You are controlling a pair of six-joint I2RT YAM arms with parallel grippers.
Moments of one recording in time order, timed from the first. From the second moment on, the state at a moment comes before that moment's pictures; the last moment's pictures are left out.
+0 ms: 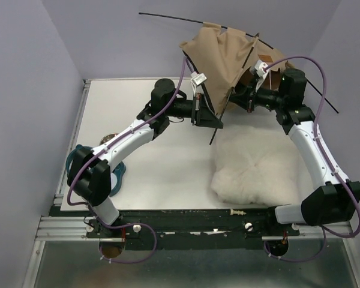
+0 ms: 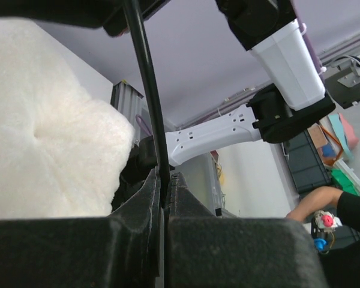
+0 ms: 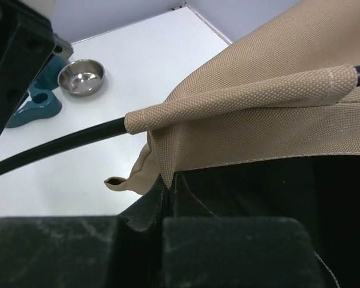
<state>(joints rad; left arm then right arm) -0.61 1.65 1.35 0.35 1.05 -0.98 0.13 1.39 1.33 -0.21 -0.92 -0.24</state>
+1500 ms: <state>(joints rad) -0.65 2.17 2.05 0.39 0.99 -1.10 0.06 0.64 0.67 -0.08 -0.49 -0.13</state>
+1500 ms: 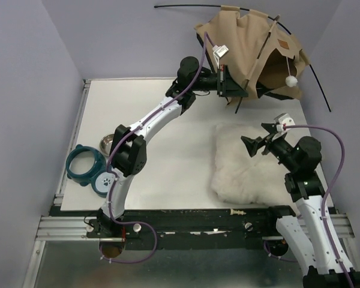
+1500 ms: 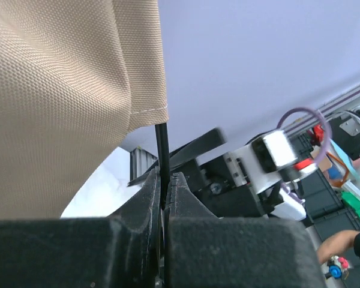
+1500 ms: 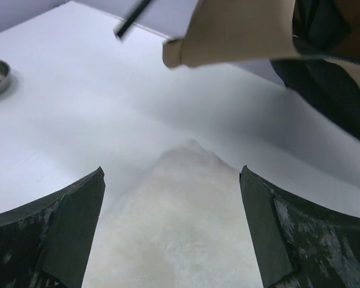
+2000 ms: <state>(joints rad) -0.62 2.18 2.12 0.40 0.98 -1.13 0.07 0.97 0.49 0.51 -0.52 -0.05</state>
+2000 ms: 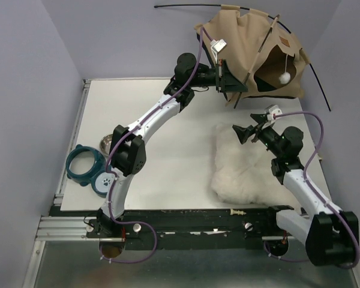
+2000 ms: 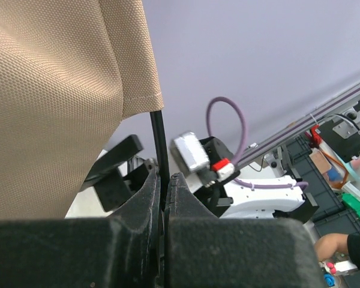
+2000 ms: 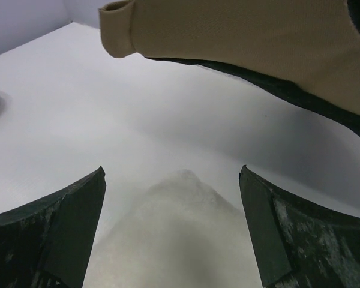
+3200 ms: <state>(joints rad) -0.62 2.24 2.21 0.34 0.97 -1.09 0.18 1.43 0.71 1.05 -0.54 0.16</state>
